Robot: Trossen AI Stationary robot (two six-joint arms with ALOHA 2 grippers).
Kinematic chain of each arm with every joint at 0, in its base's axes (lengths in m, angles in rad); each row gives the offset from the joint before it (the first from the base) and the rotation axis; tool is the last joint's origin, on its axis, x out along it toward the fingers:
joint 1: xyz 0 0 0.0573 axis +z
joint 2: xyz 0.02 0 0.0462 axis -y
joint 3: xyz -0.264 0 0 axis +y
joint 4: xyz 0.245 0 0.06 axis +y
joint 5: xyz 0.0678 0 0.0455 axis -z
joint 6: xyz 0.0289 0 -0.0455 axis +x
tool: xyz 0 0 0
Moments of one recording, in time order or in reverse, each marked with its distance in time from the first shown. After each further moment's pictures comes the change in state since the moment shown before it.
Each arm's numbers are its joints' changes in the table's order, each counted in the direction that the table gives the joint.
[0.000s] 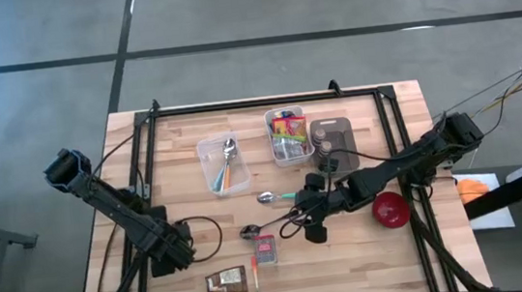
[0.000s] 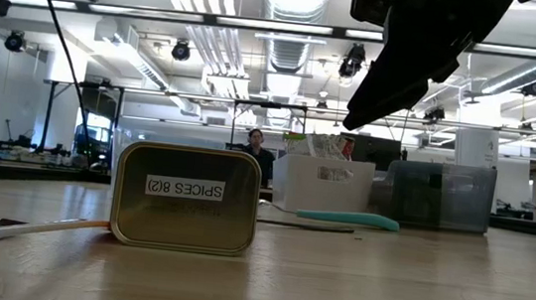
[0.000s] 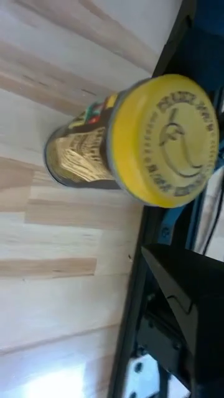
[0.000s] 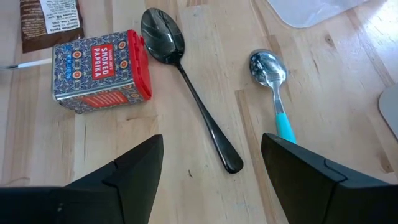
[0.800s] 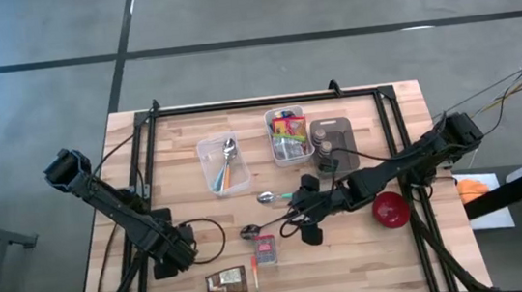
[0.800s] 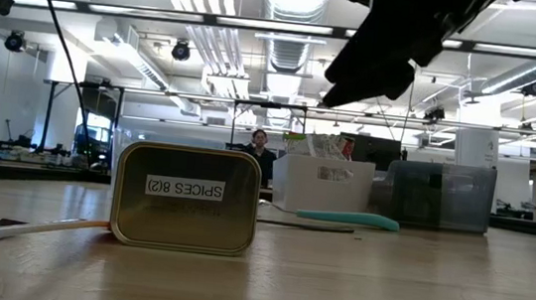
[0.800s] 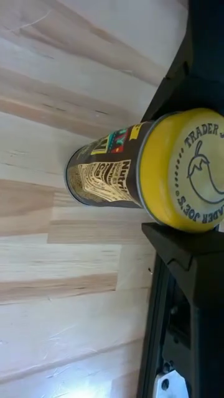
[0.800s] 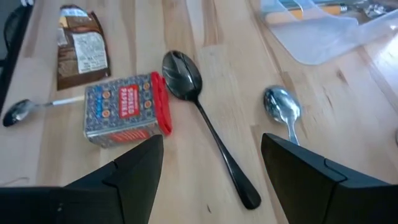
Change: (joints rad) left arm 0.000 0.002 0.009 -0.075 -0.005 0.032; right arm 0.000 0.000 0.000 -0.131 -0.006 -0.014
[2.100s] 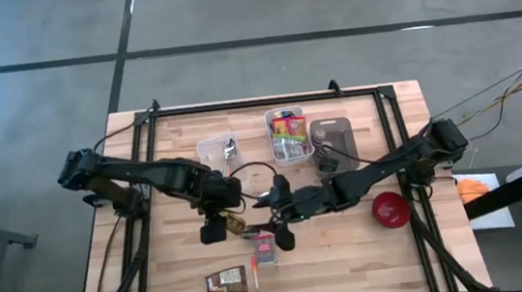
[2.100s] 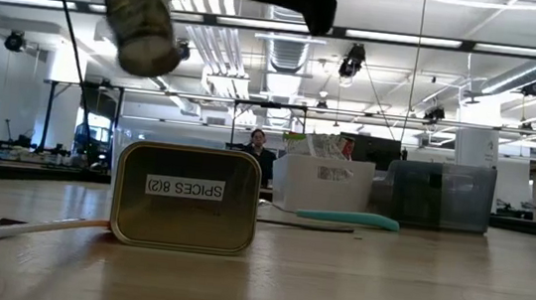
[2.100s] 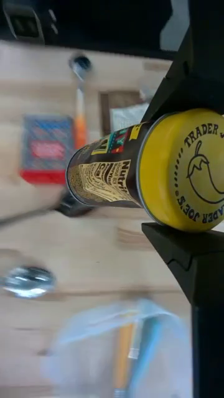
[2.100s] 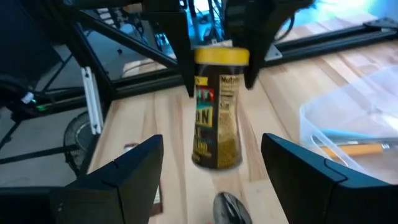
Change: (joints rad) left arm 0.489 -0.131 -0.567 -0.014 -0.028 0.534; right arm -0.024 -0.139 -0.216 -0.324 0.004 -0.069
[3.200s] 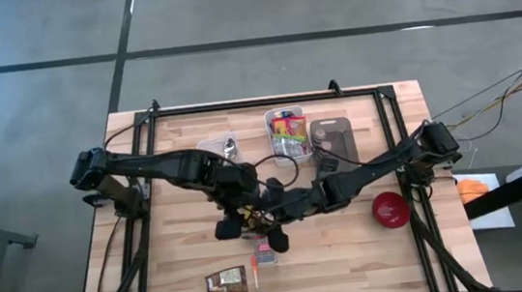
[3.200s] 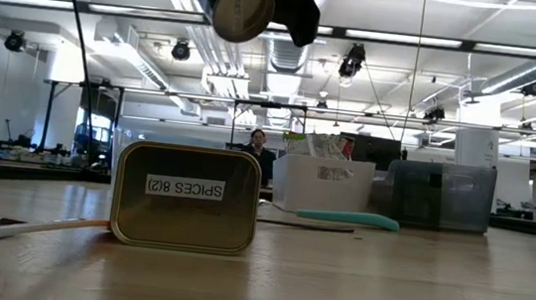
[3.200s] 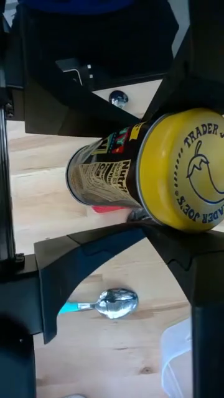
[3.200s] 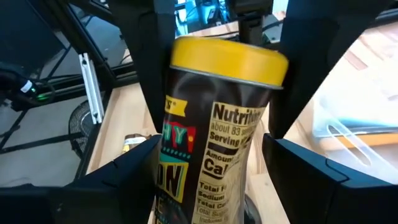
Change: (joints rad) left arm 0.066 -0.093 -0.113 -0.149 0.127 0.200; right arm -0.026 -0.075 -0.076 0.063 -0.058 0.025
